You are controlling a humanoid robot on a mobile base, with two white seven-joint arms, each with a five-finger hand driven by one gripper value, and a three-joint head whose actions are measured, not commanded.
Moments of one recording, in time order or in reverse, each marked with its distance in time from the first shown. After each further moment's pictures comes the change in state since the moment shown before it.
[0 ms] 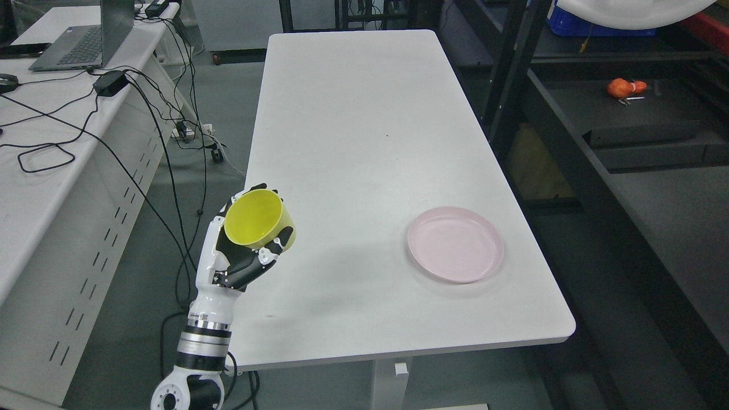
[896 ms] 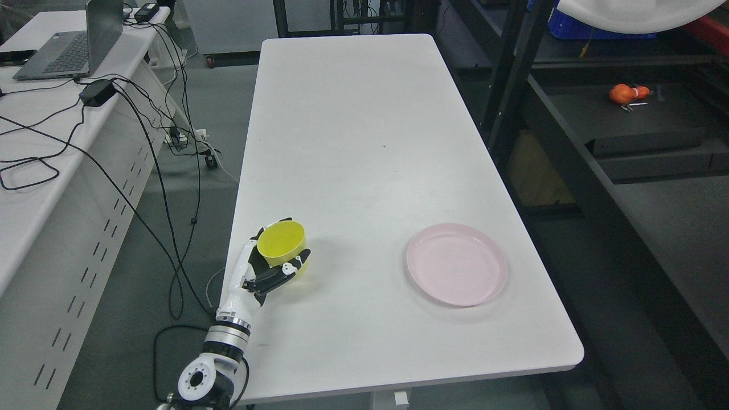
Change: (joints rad) left arm -0.120 0.000 -0.014 0.356 -0.049 0.066 0.005; right arm 0.000 0.000 0.000 0.000 0.000 0.001 0.000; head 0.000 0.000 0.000
